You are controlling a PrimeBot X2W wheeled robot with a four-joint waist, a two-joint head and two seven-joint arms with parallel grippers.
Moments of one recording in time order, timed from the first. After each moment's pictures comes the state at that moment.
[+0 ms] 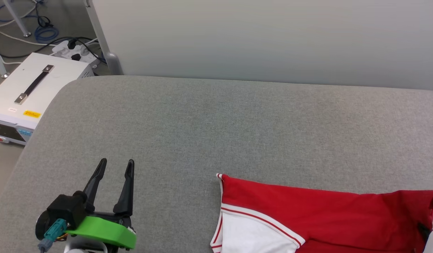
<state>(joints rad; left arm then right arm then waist) 0.02 0.24 -0.08 0.06 -0.35 -0.13 -0.26 0.13 -0.23 -0.31 0.00 0.38 0.13 0.63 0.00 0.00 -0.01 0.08</state>
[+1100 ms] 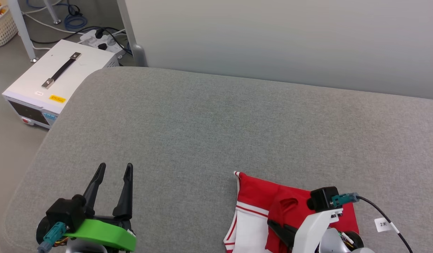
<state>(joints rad) 0.03 0.22 -0.07 0.07 -0.36 -0.13 -0.26 0.03 -0.05 0.27 0.03 0.58 0.13 0.56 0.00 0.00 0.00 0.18</state>
